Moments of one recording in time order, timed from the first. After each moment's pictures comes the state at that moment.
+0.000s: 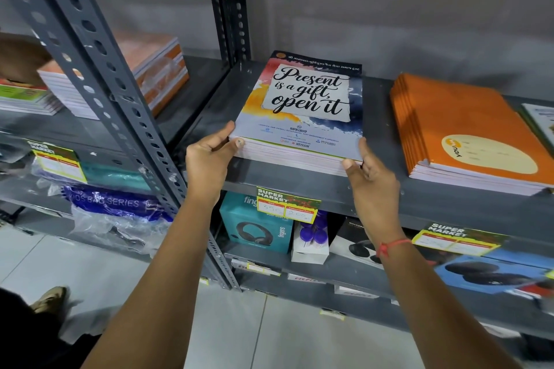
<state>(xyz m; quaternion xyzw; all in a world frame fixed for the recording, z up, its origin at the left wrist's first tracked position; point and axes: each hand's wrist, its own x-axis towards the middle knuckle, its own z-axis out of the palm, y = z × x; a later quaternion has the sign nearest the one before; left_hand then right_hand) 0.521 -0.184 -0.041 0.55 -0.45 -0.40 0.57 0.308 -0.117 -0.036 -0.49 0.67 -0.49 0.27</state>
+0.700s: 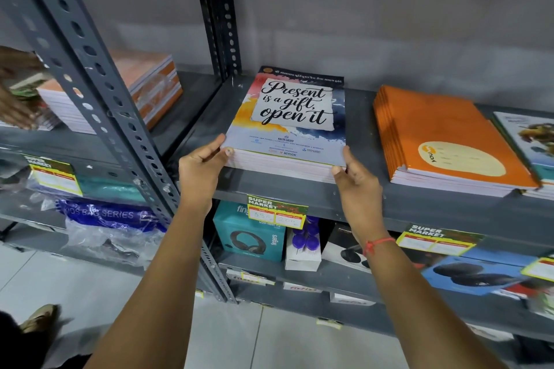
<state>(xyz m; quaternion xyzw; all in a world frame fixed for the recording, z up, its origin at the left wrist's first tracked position) 0.516 -0.179 -0.033 0.56 -0.43 -0.41 0.58 0.301 -0.116 -0.034 -0.48 0.65 -0.51 0.30</state>
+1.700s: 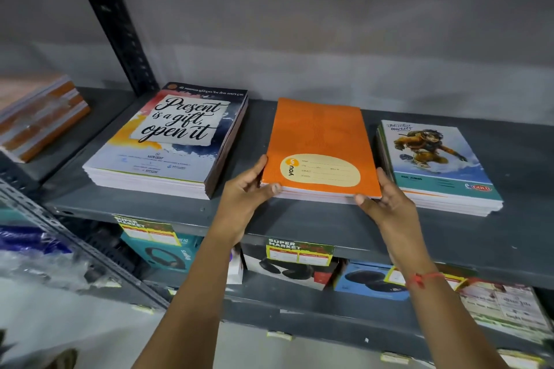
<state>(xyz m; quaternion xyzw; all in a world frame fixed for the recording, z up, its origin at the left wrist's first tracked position) 0.262 -0.126 -0.024 0.48 -0.52 -0.56 0.43 0.046 -0.063 -0.030 -0.44 0.62 -0.53 0.38</state>
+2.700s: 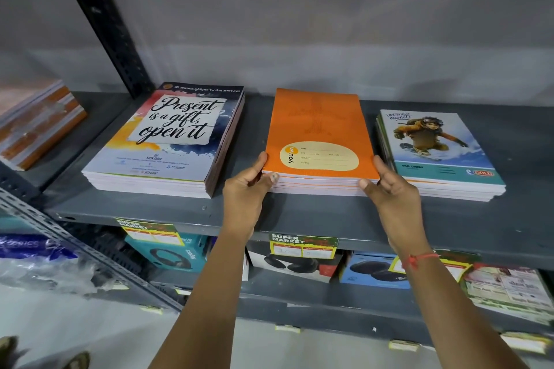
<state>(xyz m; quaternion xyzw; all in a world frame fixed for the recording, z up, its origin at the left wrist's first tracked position) 0.248 -0.124 -0.026 0.52 -0.50 -0.50 0.48 0.048 -0.072 -0.035 -0.40 0.63 -0.57 0.35</state>
